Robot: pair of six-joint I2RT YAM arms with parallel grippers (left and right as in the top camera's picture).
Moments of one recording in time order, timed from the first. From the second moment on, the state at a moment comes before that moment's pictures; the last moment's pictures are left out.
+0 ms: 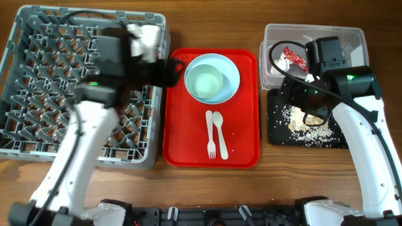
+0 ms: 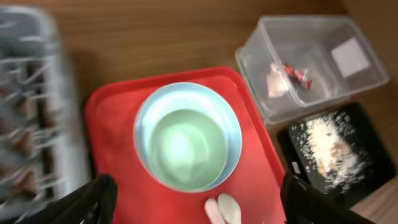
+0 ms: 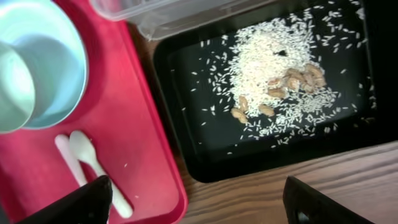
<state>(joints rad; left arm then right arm) -0.26 1.44 1.26 -0.56 0.35 -0.14 0.13 1.41 1.38 -1.27 0.06 0.49</state>
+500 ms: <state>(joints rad) -0.55 1.92 1.26 -0.31 0.15 -0.14 0.13 1.41 1.38 -1.29 0.09 0.51</state>
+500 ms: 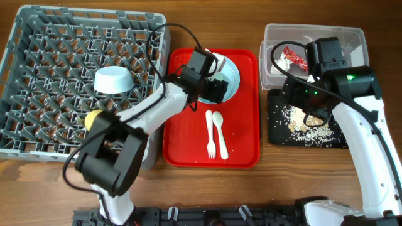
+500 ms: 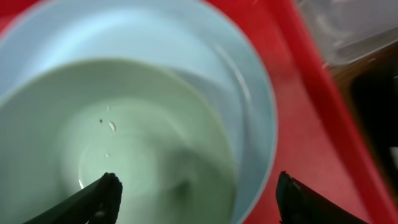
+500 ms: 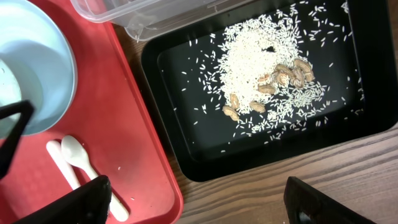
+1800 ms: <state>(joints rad) 0.07 1.65 1.28 0.00 0.88 -0.39 0.13 1.41 1.38 -1.29 0.09 0.51</state>
